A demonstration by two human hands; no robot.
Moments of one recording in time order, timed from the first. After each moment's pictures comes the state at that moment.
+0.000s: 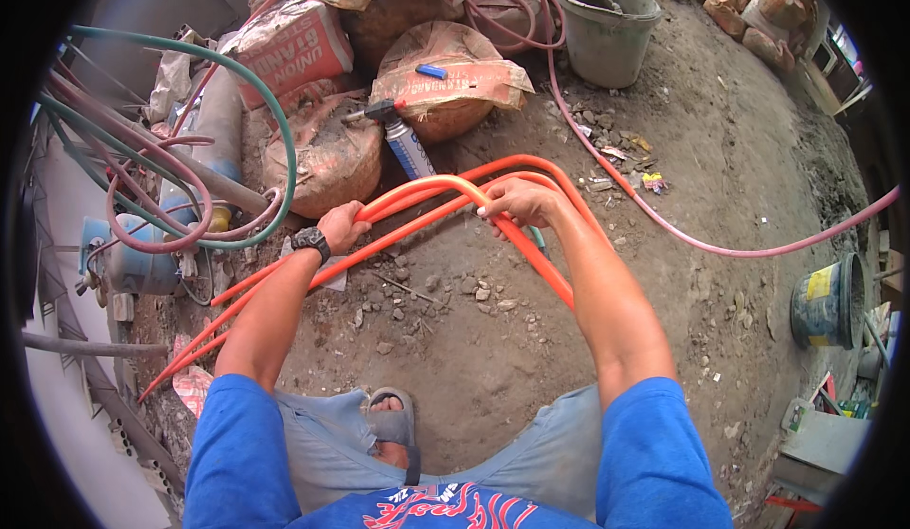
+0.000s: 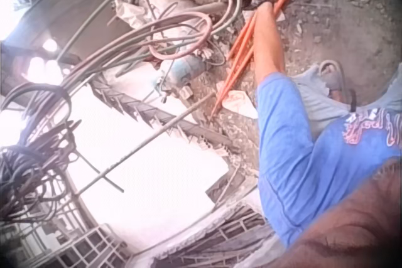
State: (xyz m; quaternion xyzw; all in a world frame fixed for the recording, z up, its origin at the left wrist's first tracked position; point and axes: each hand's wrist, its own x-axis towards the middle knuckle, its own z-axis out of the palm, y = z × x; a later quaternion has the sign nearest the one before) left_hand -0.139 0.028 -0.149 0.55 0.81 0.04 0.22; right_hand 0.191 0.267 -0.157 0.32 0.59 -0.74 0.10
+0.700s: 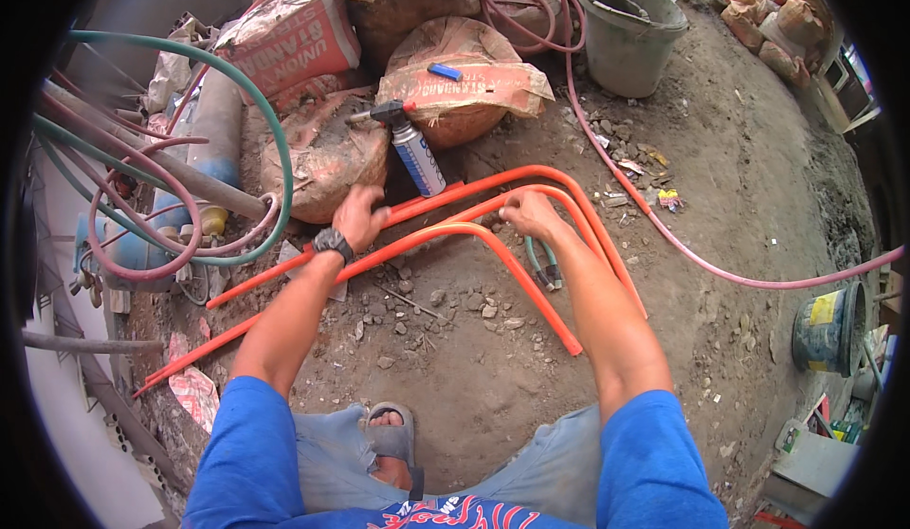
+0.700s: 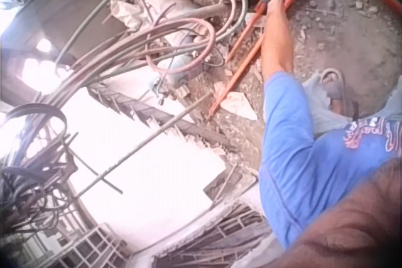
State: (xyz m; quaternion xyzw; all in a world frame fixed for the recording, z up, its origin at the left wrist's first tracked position) left_hand -0.144 0.066 -0.198 0.55 0.81 0.20 0.07; right_hand 0.177 0.289 -0.236 0.37 0.80 -0.47 -0.04
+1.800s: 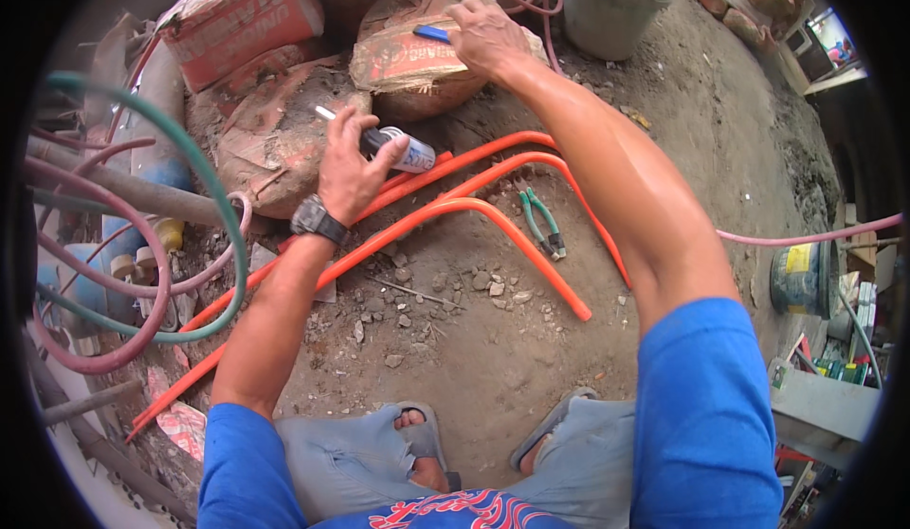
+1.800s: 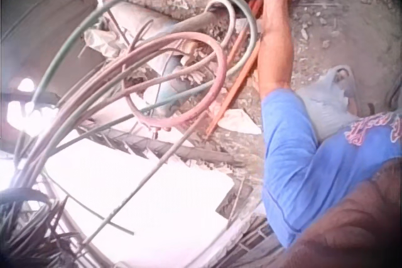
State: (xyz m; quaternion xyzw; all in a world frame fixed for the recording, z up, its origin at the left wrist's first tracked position) left_hand -0.138 0.111 -0.138 0.56 0.74 0.37 0.01; right_hand 0.012 0.362 -0.071 0.30 0.93 -0.02 -0.22
